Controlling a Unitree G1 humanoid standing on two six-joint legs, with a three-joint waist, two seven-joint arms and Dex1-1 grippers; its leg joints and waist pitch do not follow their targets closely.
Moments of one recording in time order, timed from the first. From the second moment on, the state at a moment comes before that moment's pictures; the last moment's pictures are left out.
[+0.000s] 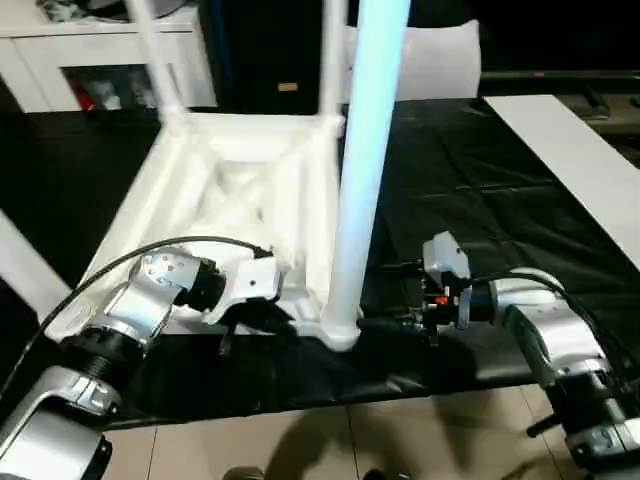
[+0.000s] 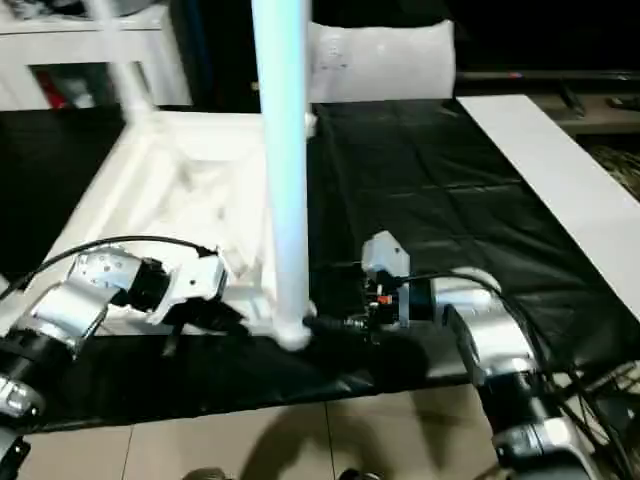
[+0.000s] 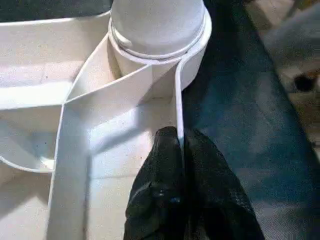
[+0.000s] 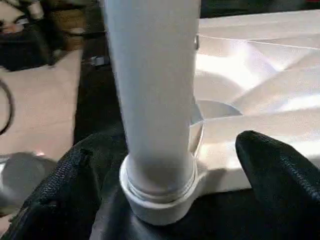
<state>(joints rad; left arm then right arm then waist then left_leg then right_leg) -0.59 0.52 -0.39 0.53 0.04 -0.08 -1.46 -0.44 -0.41 0.18 0.37 0.24 0.08 1.35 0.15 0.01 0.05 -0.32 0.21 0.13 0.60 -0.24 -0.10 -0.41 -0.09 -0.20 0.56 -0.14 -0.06</state>
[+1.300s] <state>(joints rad) -0.54 0.53 -0.34 0.50 0.03 0.01 -1.41 -0.41 -0.23 0.22 0.40 0.23 0.16 1.21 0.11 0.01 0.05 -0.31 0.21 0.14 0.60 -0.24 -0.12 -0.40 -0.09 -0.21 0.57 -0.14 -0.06</state>
